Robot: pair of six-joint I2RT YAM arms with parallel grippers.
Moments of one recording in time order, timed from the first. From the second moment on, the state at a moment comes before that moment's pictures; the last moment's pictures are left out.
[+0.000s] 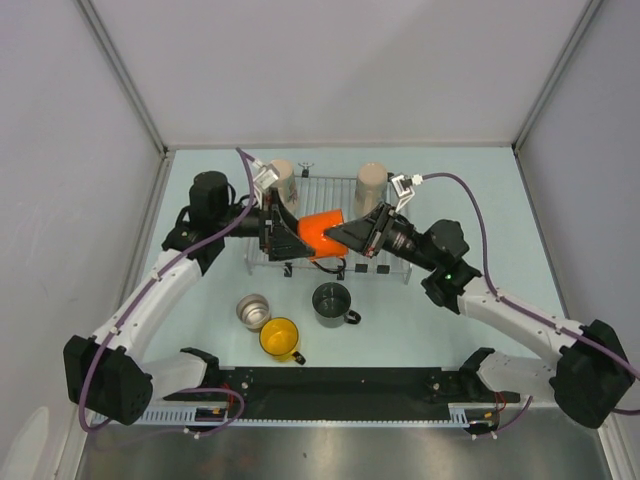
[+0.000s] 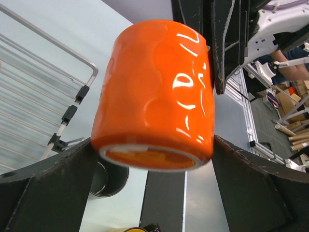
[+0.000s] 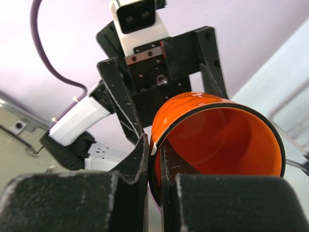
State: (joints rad) left arm -0.34 1.17 1.00 -0.14 1.15 -0.34; right arm 0.71 1.12 0.73 0.67 -0.46 1.03
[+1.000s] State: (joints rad) left arm -0.33 1.17 0.99 -0.20 1.18 -0.32; right arm 0.73 1.26 0.58 1.10 -0.44 1.22
